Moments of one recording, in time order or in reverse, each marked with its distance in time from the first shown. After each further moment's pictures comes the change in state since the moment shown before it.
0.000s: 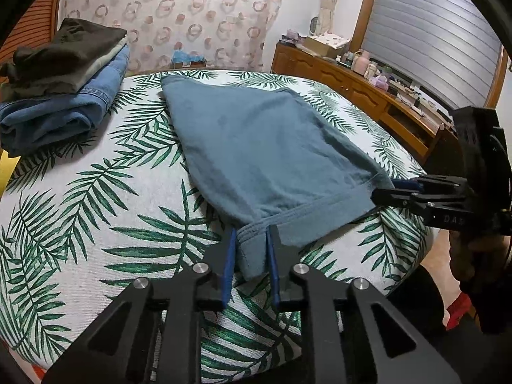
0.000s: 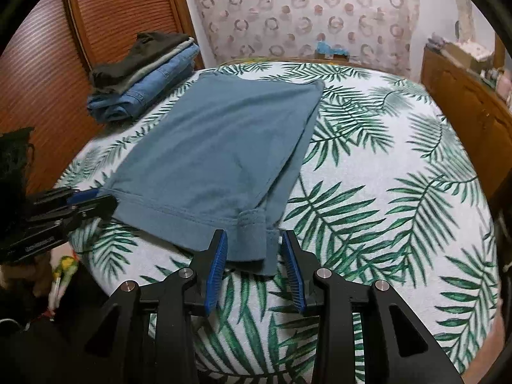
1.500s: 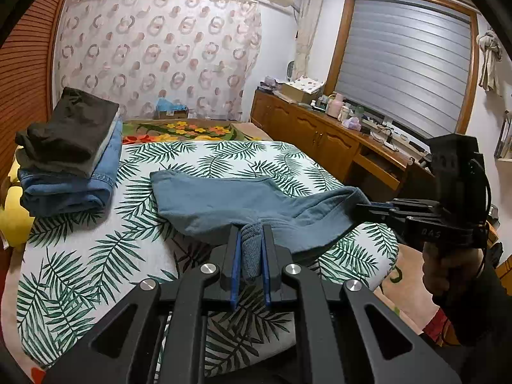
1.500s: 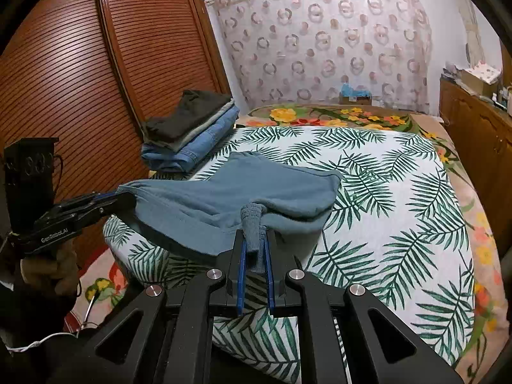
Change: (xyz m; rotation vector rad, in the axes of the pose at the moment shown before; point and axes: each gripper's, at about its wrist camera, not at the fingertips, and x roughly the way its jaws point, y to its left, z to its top) left arm -0.081 -0.017 0.034 0.034 -0.208 -0.082; right arm -0.078 0.003 0.006 -0.033 -0.197 0.112
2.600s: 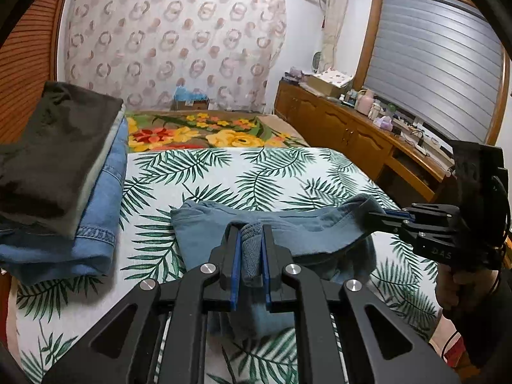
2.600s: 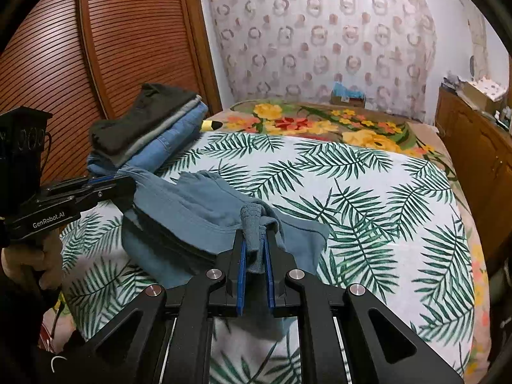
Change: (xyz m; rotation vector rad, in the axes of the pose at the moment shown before) left arm 0.110 0.066 0.060 -0.036 0.057 0.085; right arm 0.122 -0.039 0.074 -0.058 0.050 -0.069
